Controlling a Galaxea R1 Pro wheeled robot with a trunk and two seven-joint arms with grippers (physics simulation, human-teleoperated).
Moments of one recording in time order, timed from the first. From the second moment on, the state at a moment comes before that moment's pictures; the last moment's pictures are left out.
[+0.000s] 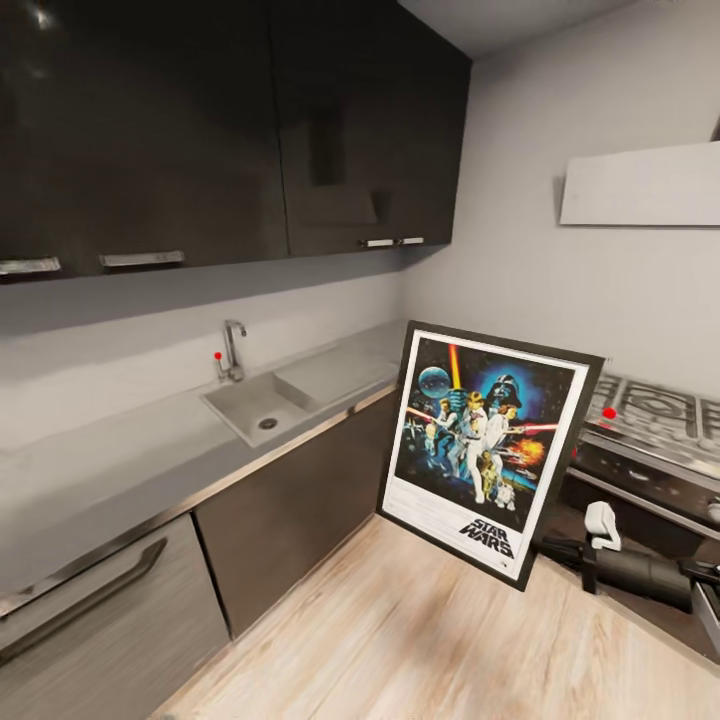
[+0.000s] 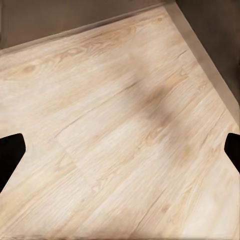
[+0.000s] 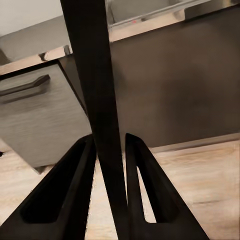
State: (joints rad) left arm -0.32 0.23 -0.32 -0.03 0.85 -0.28 -0.73; right arm -0.37 -0.40 -0.32 -1.11 -0.05 0.32 1.35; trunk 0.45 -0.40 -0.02
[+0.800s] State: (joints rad) left arm -0.32 0.23 -0.31 -0.03 0.85 -0.28 -0.72; right arm -0.37 -0.38 -0.32 -1.12 -0.04 0.32 1.31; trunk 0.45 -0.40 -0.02
